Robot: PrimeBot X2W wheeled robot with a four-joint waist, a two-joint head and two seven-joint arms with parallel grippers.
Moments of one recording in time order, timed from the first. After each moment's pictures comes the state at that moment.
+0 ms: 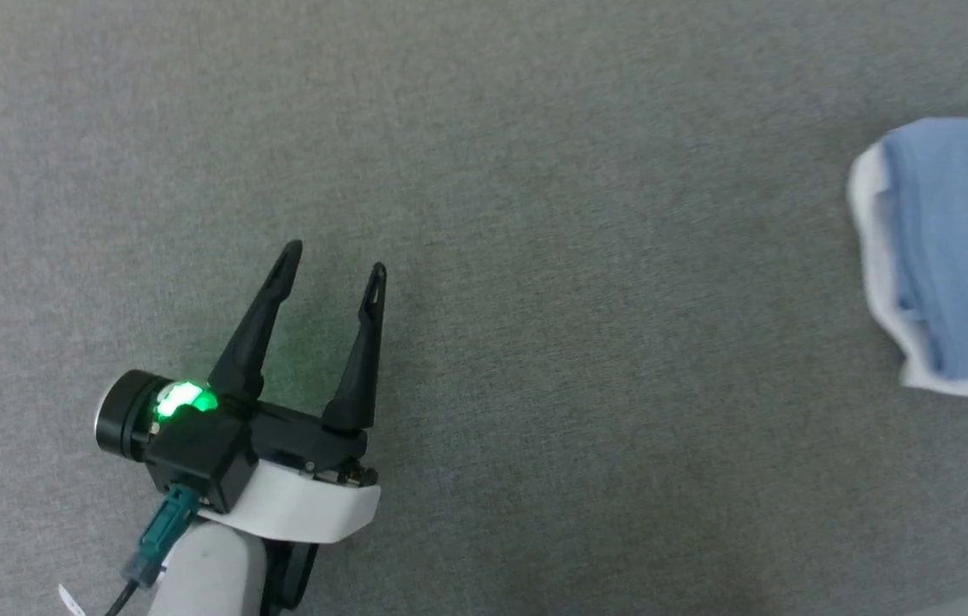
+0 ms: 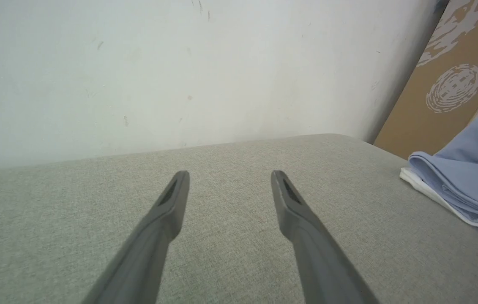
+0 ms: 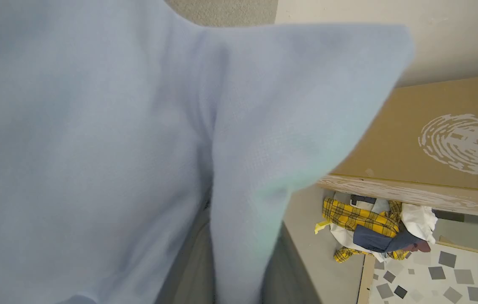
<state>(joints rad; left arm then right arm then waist) -0.14 0.11 -0.16 -0.17 -0.08 -0.12 -0.26 -0.66 -0.85 0.42 0.66 0.14 0.13 0.05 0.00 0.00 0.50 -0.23</state>
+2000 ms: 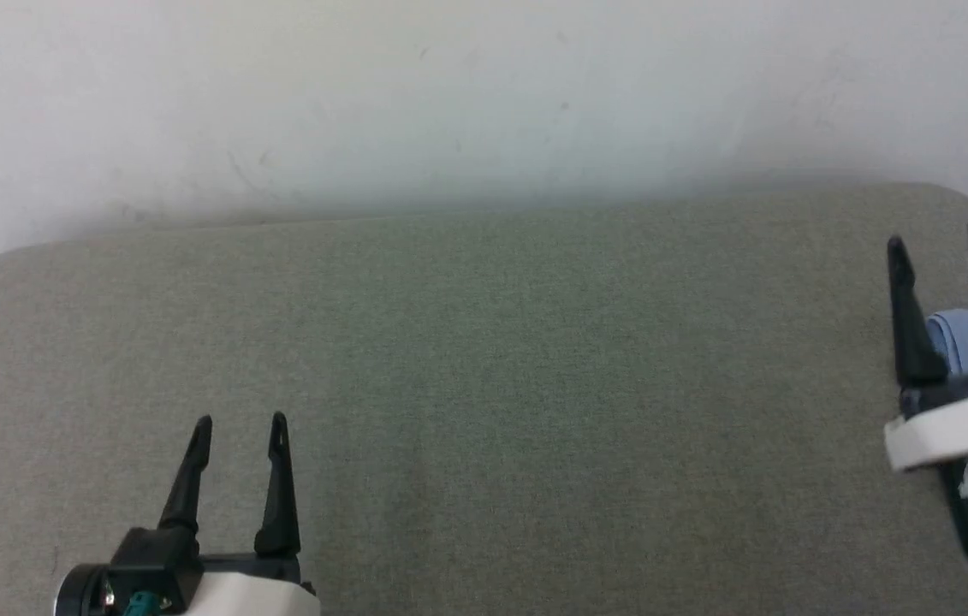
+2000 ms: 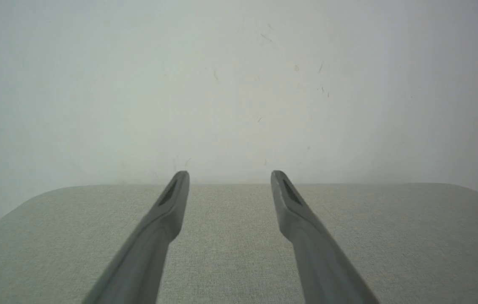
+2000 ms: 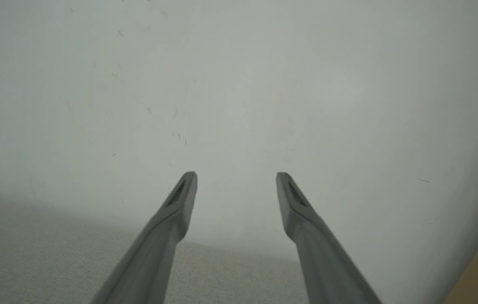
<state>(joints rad) 0.12 0.05 0.00 -0.06 -0.10 -0.01 -0.26 -0.21 -0.25 -0.07 0.07 0.07 0.13 -0.20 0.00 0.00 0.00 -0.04</state>
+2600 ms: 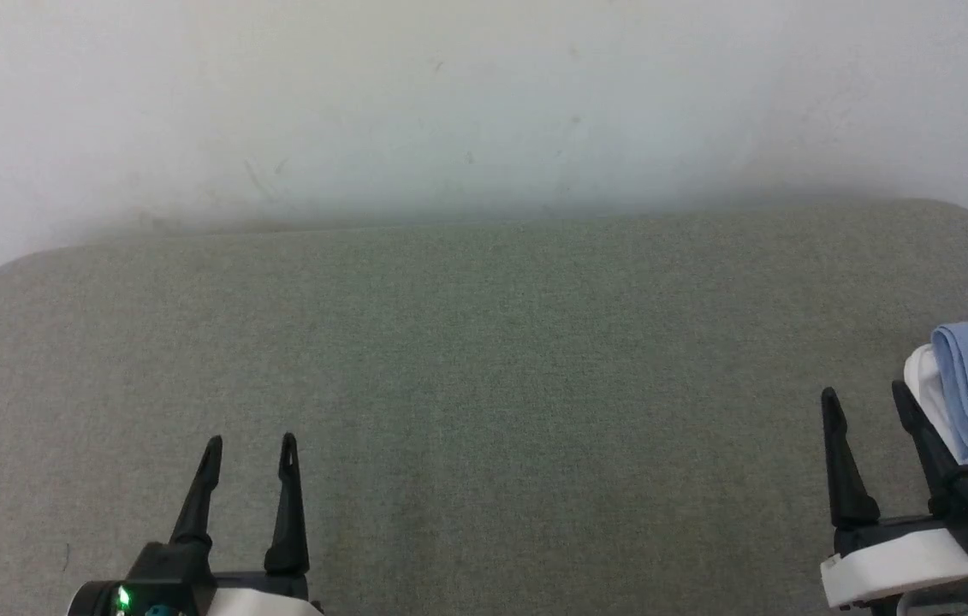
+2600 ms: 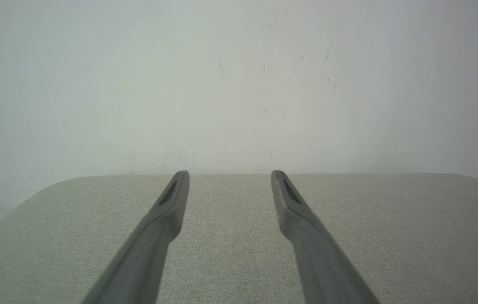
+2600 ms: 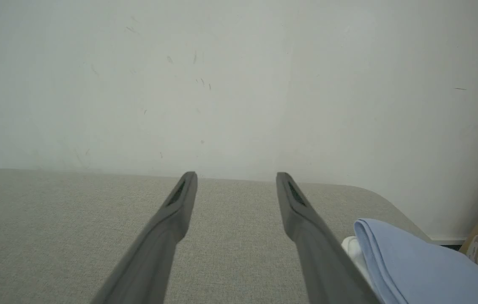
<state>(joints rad) 0.15 0.05 -0.02 -0.05 -0.08 0.01 -0.26 0.06 -0.08 -0.09 0.04 0.05 0.13 -0.25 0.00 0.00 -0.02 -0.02</state>
